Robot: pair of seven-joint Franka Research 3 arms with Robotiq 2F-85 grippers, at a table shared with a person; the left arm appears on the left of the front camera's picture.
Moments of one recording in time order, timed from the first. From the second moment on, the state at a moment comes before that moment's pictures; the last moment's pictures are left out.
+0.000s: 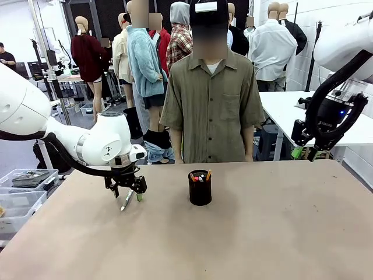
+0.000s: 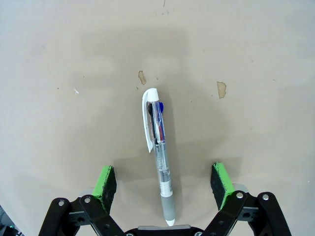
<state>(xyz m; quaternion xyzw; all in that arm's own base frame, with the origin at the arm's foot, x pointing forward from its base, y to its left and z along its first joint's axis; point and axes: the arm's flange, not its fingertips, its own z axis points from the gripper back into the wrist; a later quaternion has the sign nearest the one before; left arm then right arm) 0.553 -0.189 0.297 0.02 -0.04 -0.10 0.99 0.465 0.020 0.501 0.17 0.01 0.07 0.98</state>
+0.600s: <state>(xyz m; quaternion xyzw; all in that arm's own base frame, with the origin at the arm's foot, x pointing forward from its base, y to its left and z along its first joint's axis) 0.556 -0.194 0.305 0.02 -0.04 -0.11 0.99 0.465 0.019 0.501 0.17 0.01 0.07 0.98</state>
